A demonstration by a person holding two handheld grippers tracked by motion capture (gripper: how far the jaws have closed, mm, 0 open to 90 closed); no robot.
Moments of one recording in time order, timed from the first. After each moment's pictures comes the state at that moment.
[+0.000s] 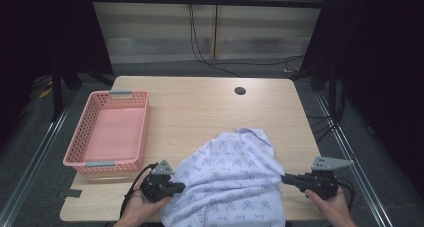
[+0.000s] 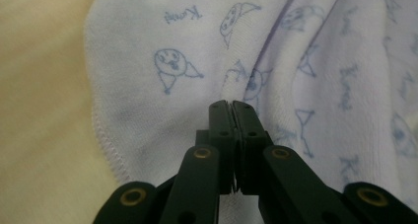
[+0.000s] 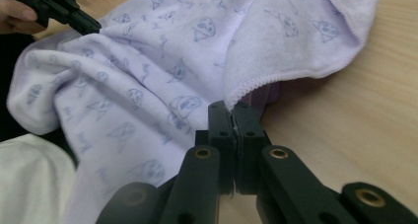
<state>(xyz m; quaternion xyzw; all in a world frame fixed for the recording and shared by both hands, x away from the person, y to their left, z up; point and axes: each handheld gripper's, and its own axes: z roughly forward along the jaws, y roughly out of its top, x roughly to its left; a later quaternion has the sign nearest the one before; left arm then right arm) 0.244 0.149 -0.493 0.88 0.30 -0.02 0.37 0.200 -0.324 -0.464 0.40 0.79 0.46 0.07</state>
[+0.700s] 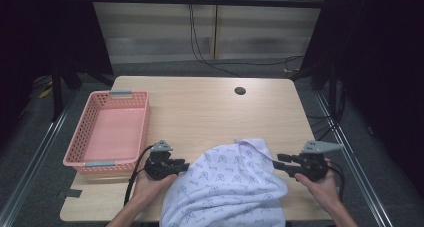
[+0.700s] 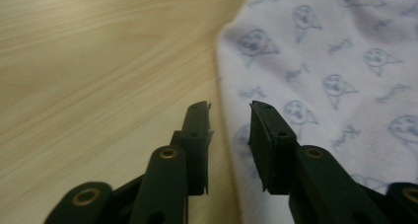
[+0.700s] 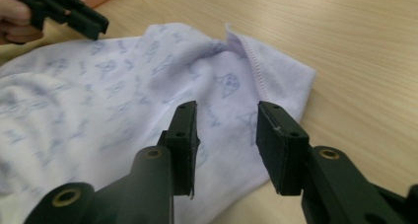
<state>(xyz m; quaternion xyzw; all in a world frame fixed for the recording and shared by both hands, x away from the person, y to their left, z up) 0.304 0.136 -0.495 0.83 0.35 0.00 0.42 0.247 -0.308 -0.455 0.40 0.79 0.45 0.11</state>
